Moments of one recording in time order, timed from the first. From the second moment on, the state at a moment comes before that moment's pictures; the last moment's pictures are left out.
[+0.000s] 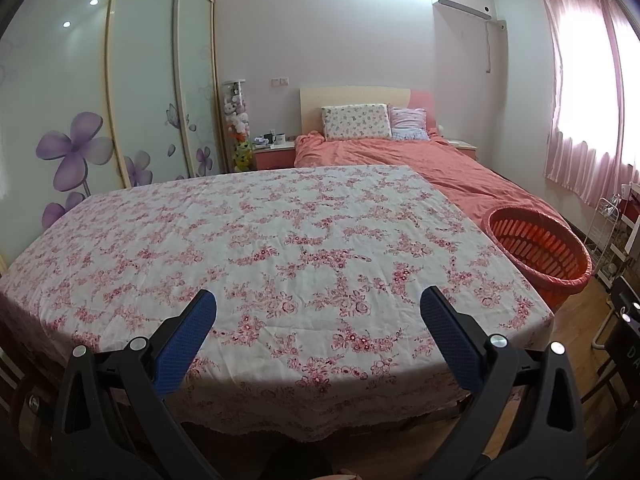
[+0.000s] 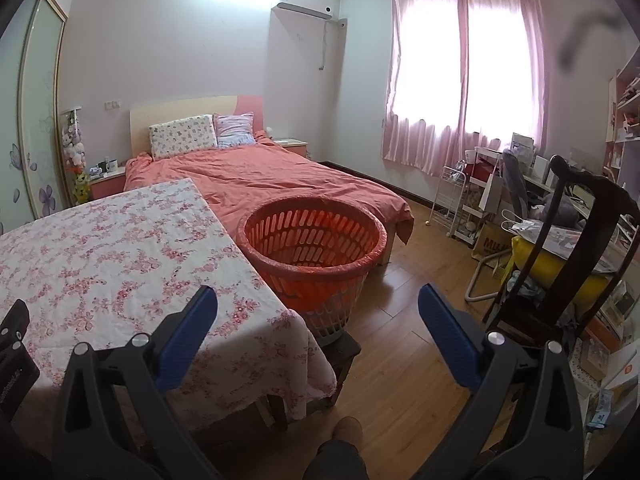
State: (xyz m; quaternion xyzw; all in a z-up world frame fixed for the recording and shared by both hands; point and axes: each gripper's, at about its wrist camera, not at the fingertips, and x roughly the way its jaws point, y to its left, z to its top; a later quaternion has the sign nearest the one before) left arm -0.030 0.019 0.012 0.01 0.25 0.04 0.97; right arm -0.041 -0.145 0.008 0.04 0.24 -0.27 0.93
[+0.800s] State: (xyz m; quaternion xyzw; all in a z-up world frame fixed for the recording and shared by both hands) left arm -0.036 0.022 0.015 0.00 0.24 0.04 0.97; right arm -0.041 -0.144 0.009 0.03 0.24 -0.27 0.93
